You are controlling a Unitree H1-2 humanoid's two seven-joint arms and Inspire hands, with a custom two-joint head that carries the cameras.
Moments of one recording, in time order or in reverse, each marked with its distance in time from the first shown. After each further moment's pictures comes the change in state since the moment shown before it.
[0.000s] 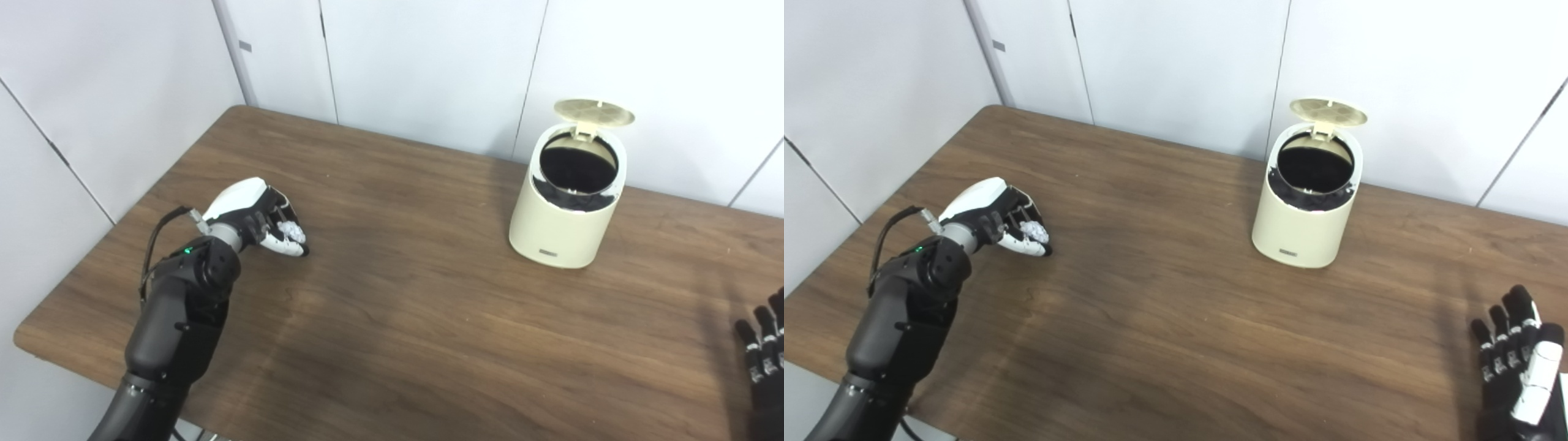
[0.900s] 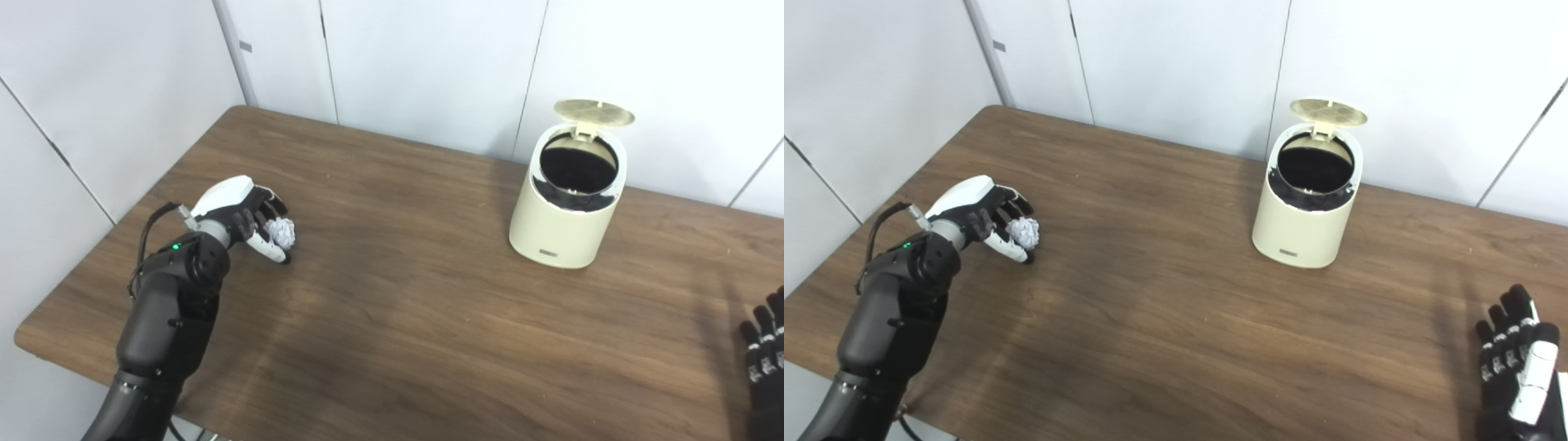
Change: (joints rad) left arm -0.004 0.009 0.043 -0.002 0.050 0.000 -0.062; right arm -0.001 -0.004 0.004 0.010 -0.009 -0.016 0.008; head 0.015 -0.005
